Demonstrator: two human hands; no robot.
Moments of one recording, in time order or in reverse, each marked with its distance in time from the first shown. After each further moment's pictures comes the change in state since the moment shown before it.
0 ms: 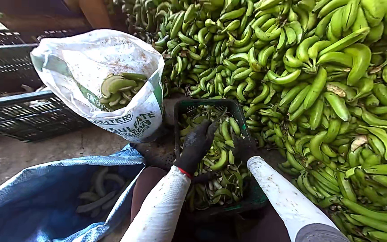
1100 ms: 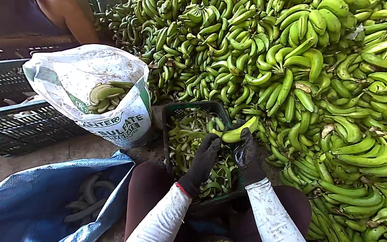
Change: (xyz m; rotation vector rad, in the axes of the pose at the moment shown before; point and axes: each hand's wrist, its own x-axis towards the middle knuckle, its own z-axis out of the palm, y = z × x) left_hand -0.069 0.040 0.050 -0.945 -0.197 0.013; right_hand -0.139 -0.023 -0.048 2.309 0.591 -0.420
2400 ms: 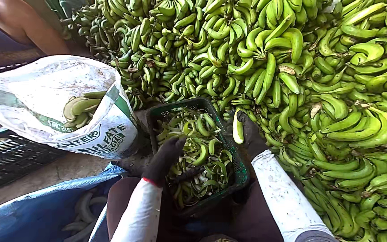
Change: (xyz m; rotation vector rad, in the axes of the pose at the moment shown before) left_hand 0.022 0.026 -0.070 0.670 0.036 -0.327; right_hand 0.050 -0.033 -0.058 -0.351 0.053 0.260
